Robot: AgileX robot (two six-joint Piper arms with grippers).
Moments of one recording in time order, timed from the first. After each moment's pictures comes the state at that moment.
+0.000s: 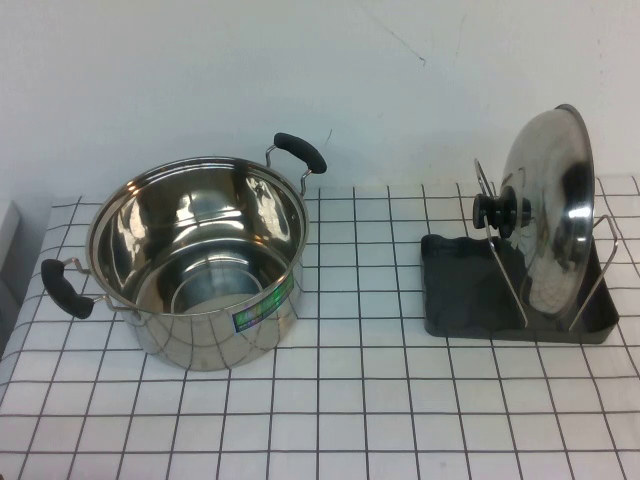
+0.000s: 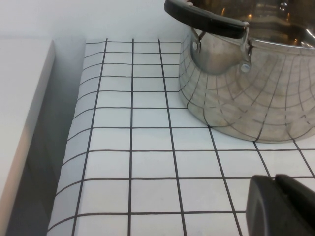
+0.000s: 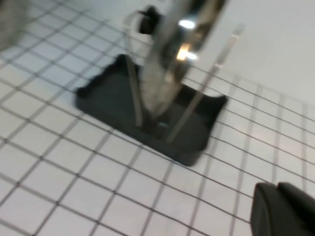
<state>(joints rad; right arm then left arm) 0.03 0.29 -0.30 0.34 0.54 -0.66 -0.08 -0.01 0.02 -0.05 0.37 -0.09</state>
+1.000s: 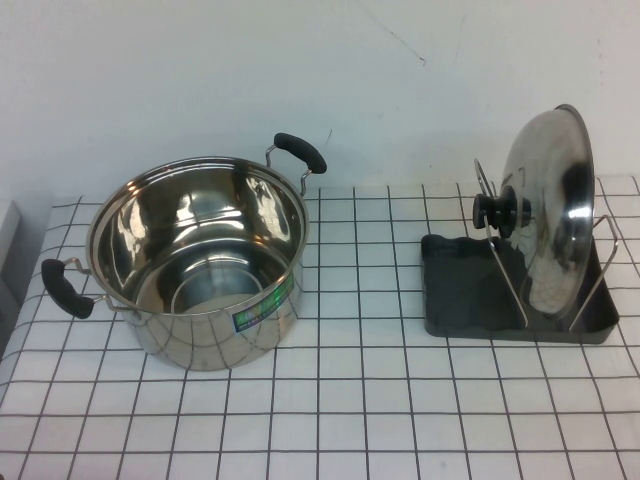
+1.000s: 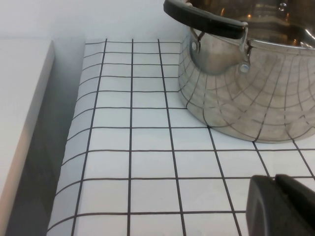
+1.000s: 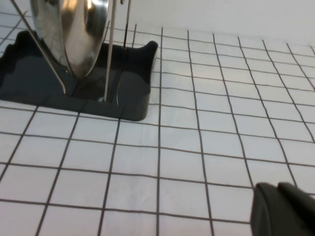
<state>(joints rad) -0.05 -0.01 0.03 0.01 0.43 -0.15 -0.08 -0.01 0.02 -0.05 0.37 -0.09</state>
